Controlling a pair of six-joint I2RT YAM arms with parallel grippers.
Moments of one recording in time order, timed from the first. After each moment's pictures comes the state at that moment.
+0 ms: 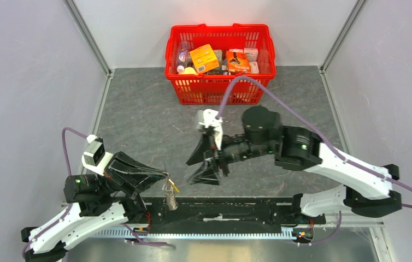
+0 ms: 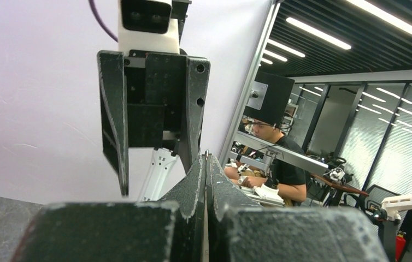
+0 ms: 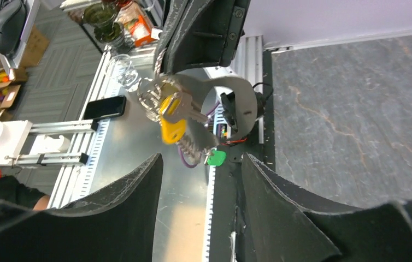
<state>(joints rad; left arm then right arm) -1.03 0.24 0.58 0.42 0.34 -0.72 1.26 1.30 1.65 -0.57 -0.47 0.16</state>
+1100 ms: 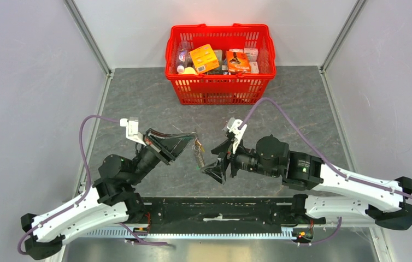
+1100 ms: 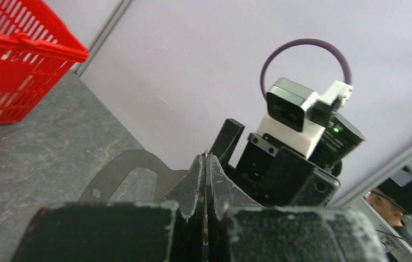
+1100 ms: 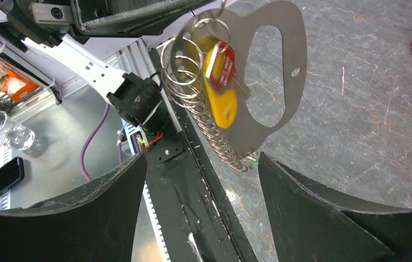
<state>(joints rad) -1.03 0.50 0.60 0.30 -0.14 -0.73 1.25 0.96 1.04 -0.28 0.04 0.29</state>
